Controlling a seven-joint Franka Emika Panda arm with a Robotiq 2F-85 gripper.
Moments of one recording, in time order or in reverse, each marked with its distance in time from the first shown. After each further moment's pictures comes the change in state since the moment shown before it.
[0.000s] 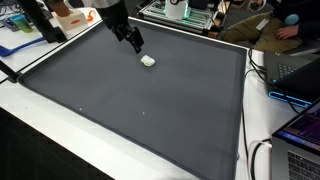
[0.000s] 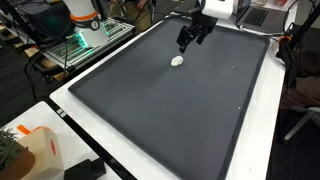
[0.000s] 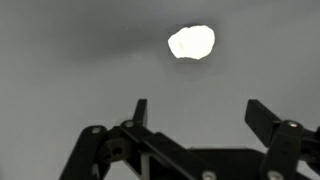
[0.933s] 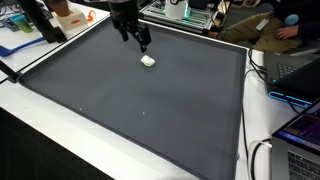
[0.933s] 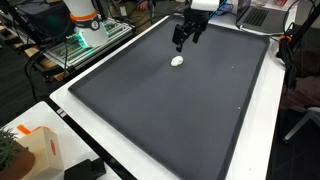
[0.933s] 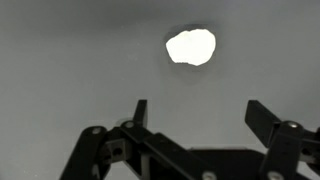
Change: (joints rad) arm -0.004 -0.127 0.032 -0.237 -0.037 0.236 0.004
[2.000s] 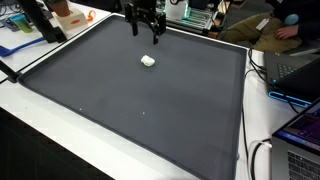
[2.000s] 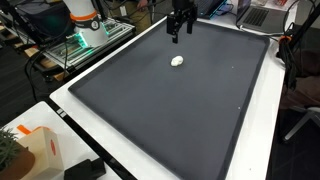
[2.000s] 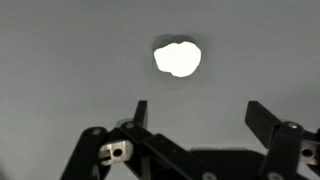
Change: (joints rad) arm -0.030 -0.220 0.089 -0.333 -0.059 0.320 -0.007
